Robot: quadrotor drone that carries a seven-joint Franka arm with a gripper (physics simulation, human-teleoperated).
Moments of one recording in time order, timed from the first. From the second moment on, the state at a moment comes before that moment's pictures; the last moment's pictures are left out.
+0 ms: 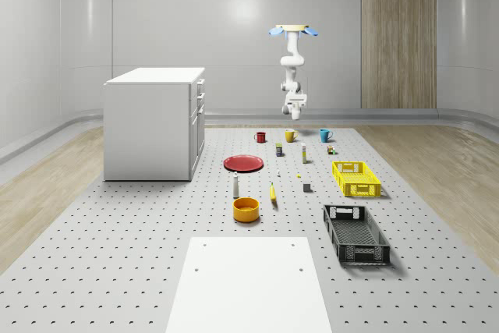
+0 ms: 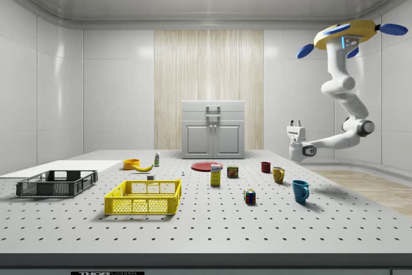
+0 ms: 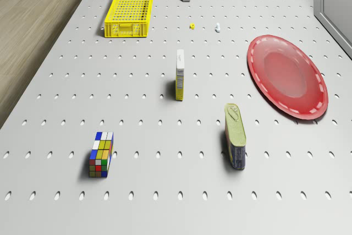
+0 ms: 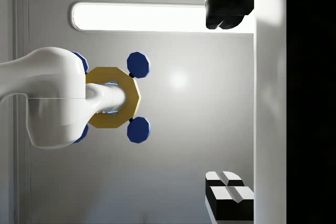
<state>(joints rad) -0.01 -0.71 0.01 -2.05 0.00 1.37 0.78</state>
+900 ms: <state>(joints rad) -0.03 -0.72 0.07 -2.06 -0.09 1.39 0.79</state>
